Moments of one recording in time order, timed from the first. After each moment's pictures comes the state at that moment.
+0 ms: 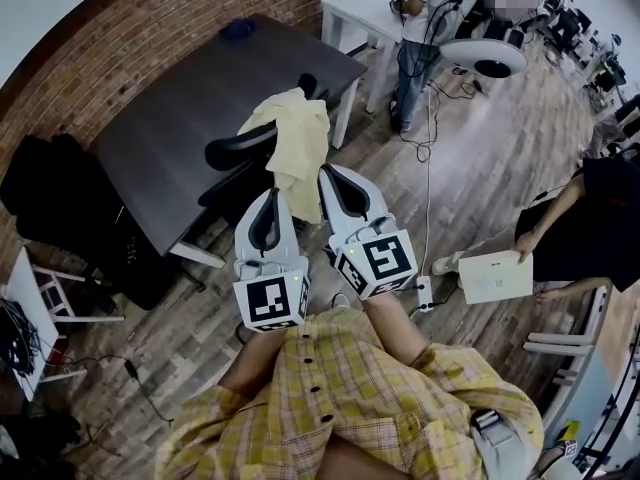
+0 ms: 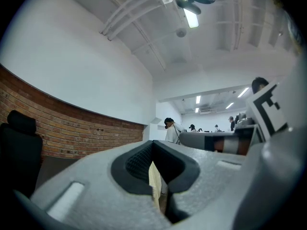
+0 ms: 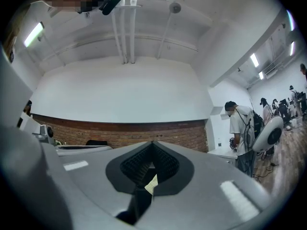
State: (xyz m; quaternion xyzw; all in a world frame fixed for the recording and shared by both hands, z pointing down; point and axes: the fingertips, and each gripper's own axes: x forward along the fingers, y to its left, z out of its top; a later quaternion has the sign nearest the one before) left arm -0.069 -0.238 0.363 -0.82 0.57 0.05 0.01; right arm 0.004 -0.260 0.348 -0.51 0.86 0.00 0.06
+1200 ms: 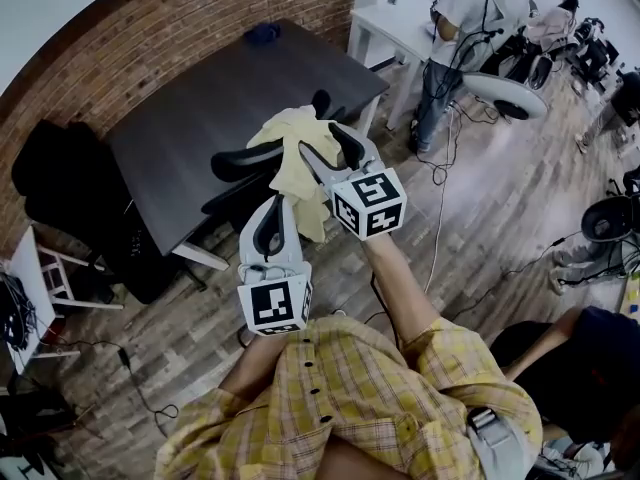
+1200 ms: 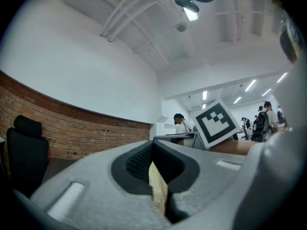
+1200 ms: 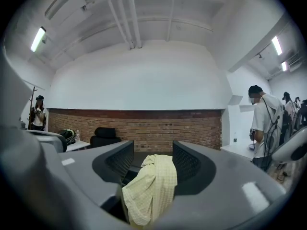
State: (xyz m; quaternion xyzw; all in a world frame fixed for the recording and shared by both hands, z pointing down) left arm -0.050 -0.274 0.373 -0.79 0.61 0.04 0.02; right arm 0.003 -0.392 0.373 -0.43 0.90 -0.02 -0.02
